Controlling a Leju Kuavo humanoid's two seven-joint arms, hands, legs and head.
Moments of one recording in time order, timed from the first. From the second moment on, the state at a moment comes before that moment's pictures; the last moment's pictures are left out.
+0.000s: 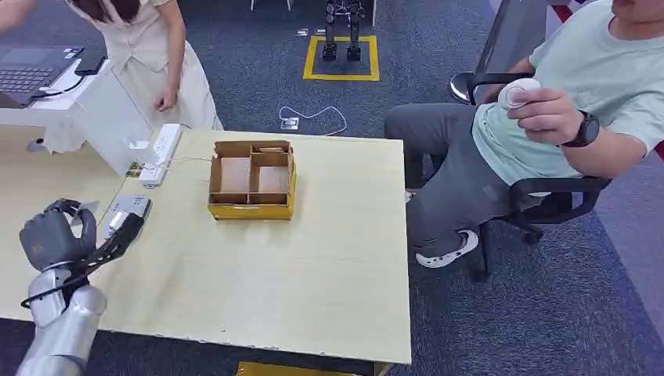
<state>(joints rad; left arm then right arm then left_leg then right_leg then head) -0.33 0.29 0.27 -1.00 -1.08 0.57 -0.20 -0.13 -0.01 -0.30 -0.23 1.47 -0.45 0.05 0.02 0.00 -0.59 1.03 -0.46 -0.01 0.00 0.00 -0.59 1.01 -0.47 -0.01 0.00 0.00</state>
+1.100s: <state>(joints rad) -0.71 0.33 0.06 -1.11 -1.34 0.42 -0.06 -0.16 0.01 -0.30 -0.24 1.51 -0.42 0.04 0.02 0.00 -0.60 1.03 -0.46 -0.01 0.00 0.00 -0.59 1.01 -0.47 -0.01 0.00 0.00</state>
